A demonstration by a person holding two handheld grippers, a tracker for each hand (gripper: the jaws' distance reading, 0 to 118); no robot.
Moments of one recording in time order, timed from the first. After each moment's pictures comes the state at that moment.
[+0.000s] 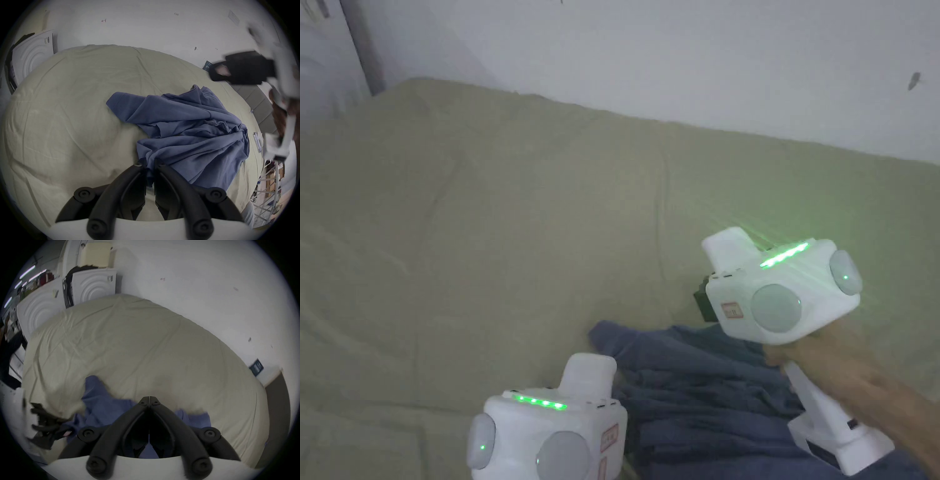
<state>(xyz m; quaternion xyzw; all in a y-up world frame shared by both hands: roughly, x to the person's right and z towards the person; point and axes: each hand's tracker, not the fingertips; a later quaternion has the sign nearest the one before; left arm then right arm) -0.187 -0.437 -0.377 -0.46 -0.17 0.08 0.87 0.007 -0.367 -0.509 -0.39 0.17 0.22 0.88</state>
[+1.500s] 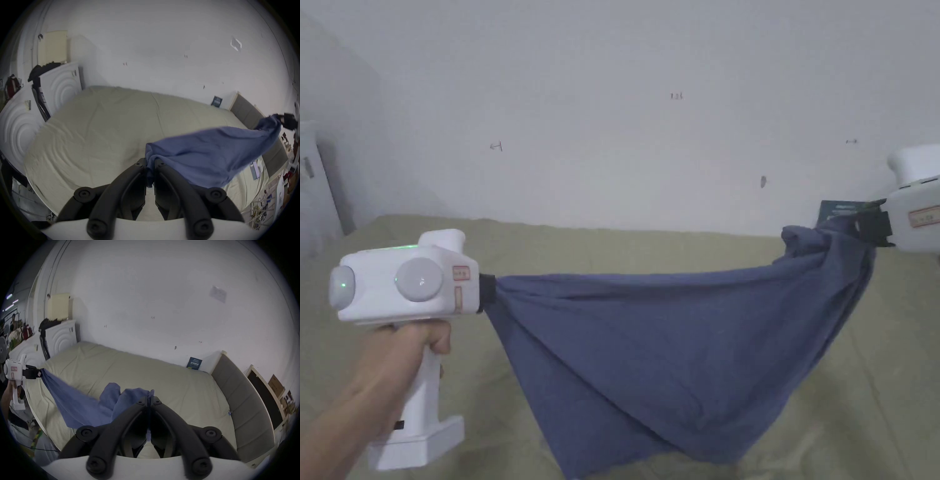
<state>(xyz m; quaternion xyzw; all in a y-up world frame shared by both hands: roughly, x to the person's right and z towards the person) -0.244 -0.174 -0.332 -0.30 -0.06 0.06 0.95 0.275 -0.076 -0.244 -0.24 -0.02 0.08 0.97</state>
